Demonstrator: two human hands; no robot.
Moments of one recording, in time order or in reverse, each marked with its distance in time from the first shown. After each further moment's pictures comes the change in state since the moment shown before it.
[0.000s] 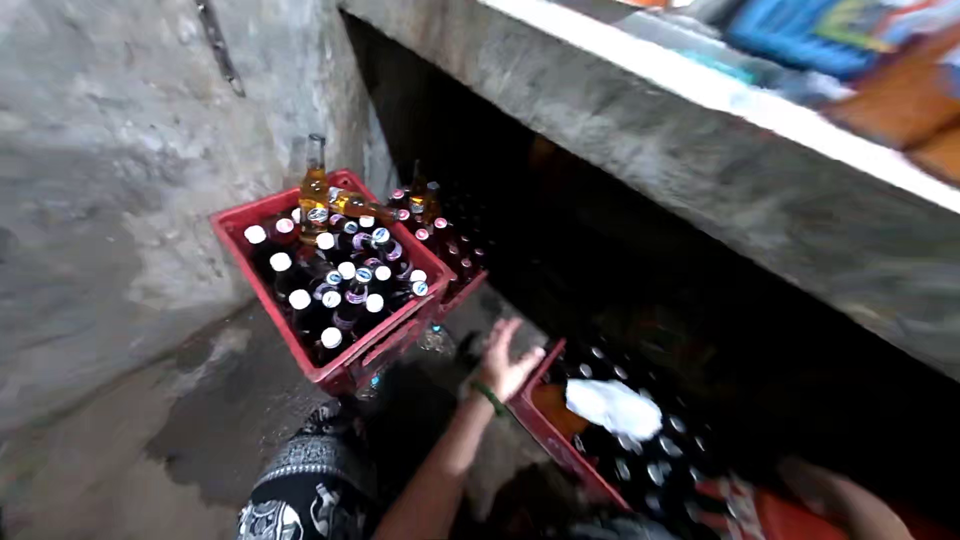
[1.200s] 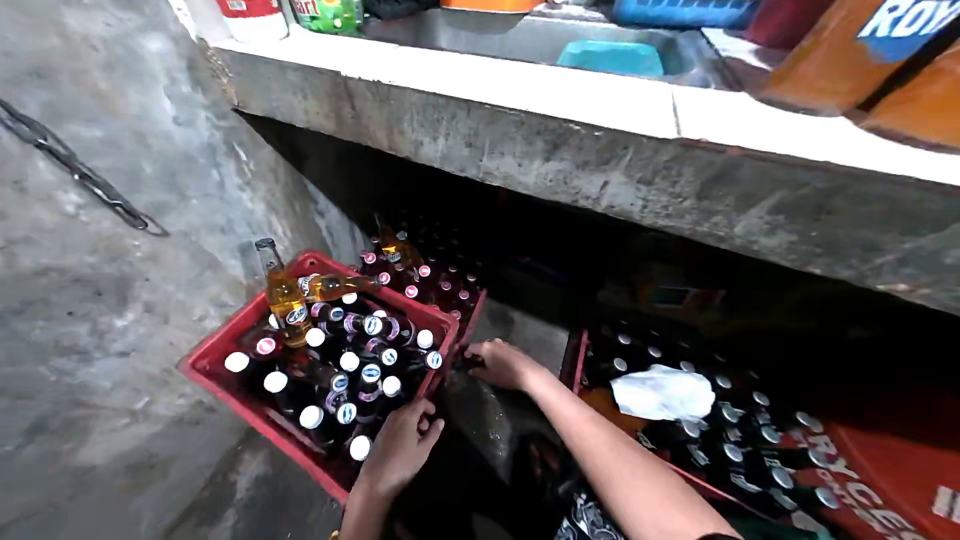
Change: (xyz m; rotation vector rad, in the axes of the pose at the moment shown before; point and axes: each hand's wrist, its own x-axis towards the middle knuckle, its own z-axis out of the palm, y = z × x) left_hand 0.002 0.023 -0.224 0.732 -0.455 -0.185; right_hand -0.002 -0.454 -0.011 0.196 -0.158 -0.785
